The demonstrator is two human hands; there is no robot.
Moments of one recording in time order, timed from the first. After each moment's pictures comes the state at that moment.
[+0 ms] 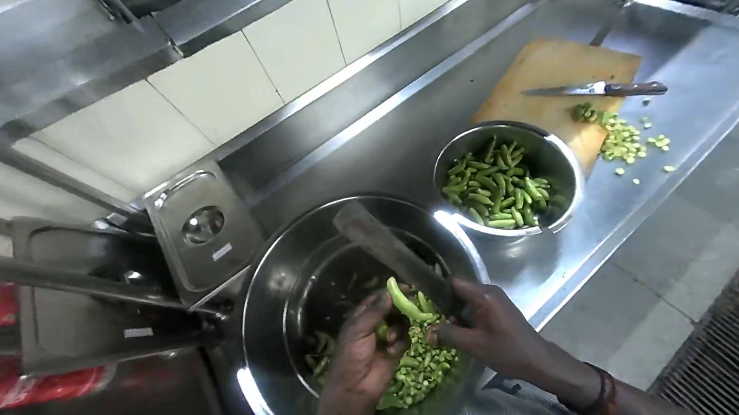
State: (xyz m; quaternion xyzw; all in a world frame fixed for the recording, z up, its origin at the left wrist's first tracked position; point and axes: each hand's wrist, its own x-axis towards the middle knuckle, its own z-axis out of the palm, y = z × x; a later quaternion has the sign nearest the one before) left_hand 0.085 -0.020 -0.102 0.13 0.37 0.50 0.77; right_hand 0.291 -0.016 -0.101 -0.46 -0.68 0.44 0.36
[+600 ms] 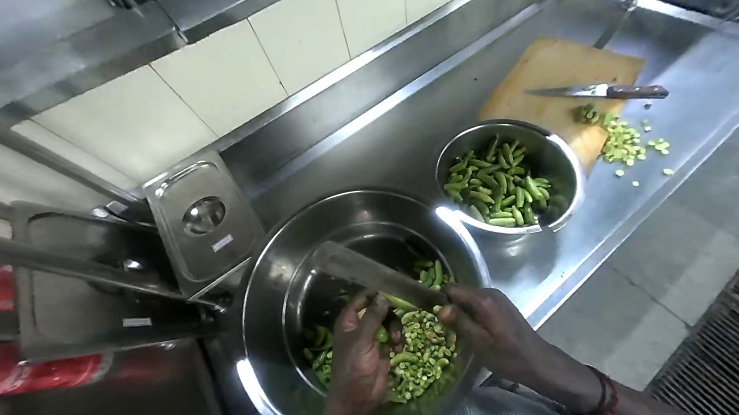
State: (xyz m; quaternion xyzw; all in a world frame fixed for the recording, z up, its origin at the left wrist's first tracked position) left_hand 0.090 -0.038 -0.103 0.25 0.46 0.57 0.64; right_hand 0.289 -0.024 -0.102 -0.47 -0.74 0.36 0.33
